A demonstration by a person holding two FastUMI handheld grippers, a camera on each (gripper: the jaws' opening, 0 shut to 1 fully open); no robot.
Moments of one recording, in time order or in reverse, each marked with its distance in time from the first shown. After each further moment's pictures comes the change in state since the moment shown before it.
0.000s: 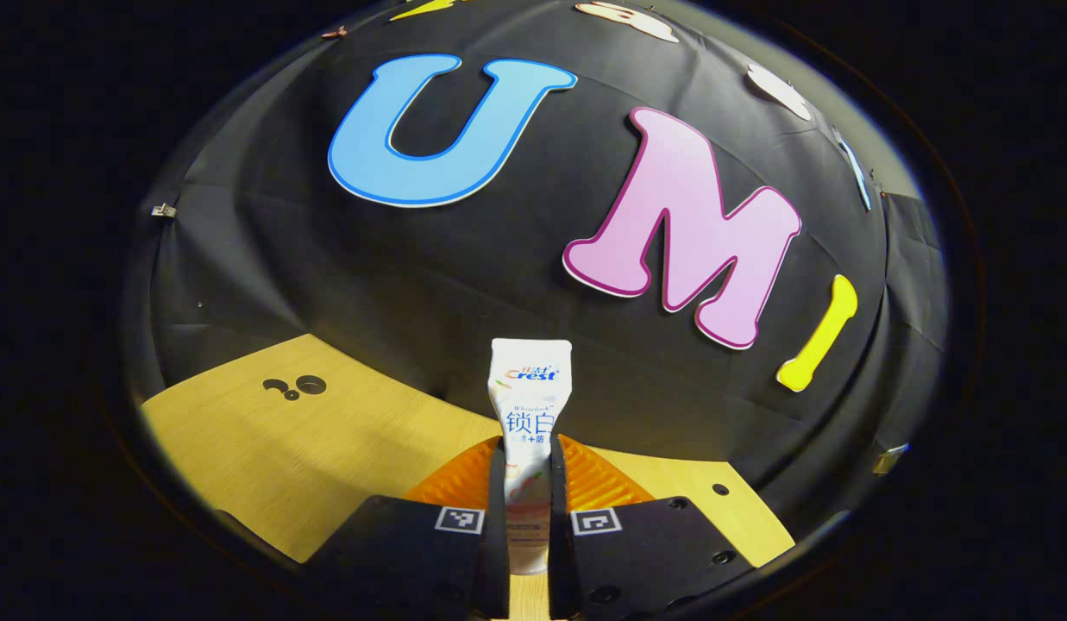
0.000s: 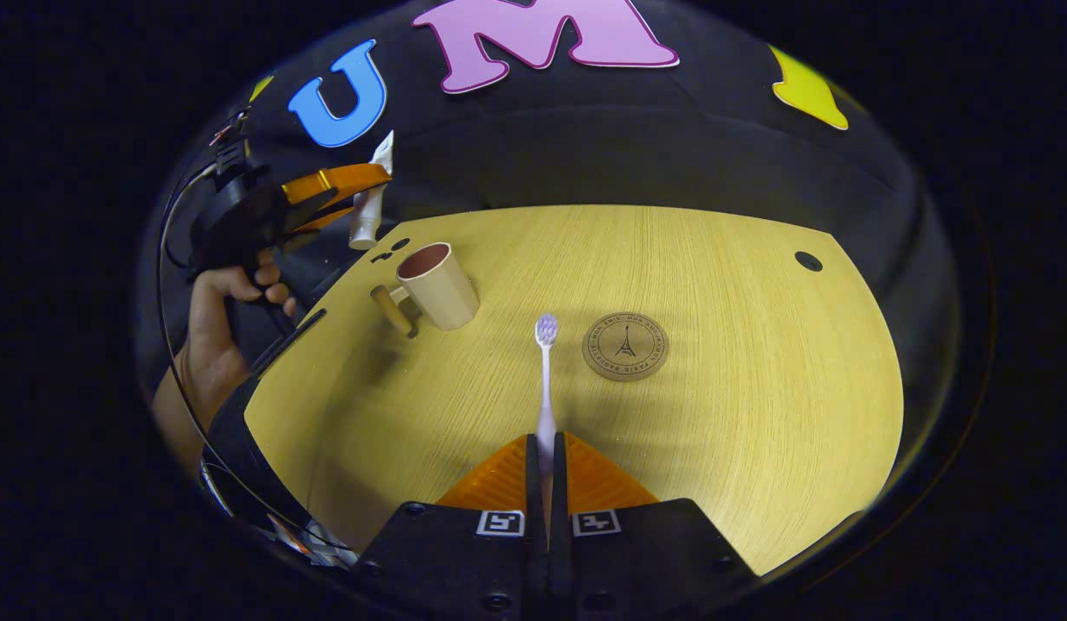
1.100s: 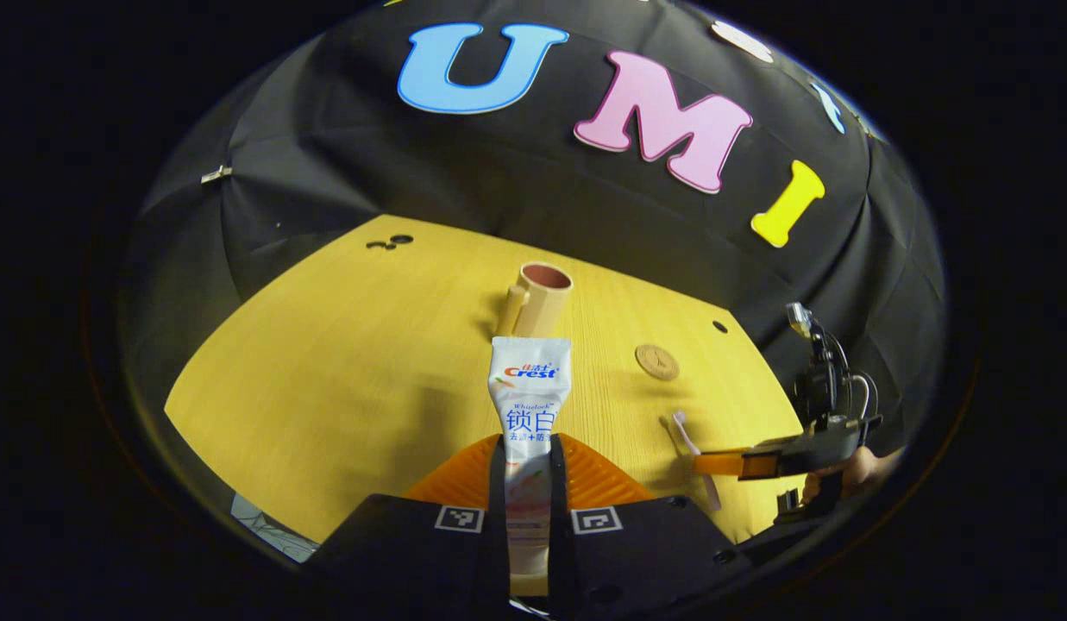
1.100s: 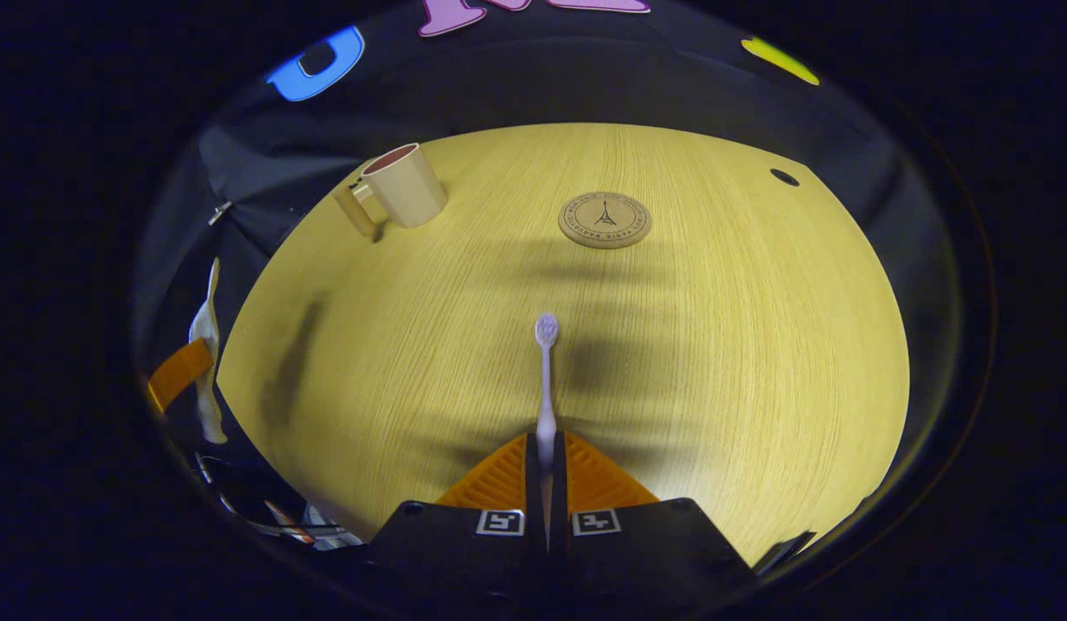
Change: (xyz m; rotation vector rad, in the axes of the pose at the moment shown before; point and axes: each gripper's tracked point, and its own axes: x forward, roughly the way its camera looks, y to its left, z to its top) left arm -0.277 0.030 -0.116 0.080 0.430 0.097; right arm -0.010 -0.005 -0.104 0.041 0.221 -0.094
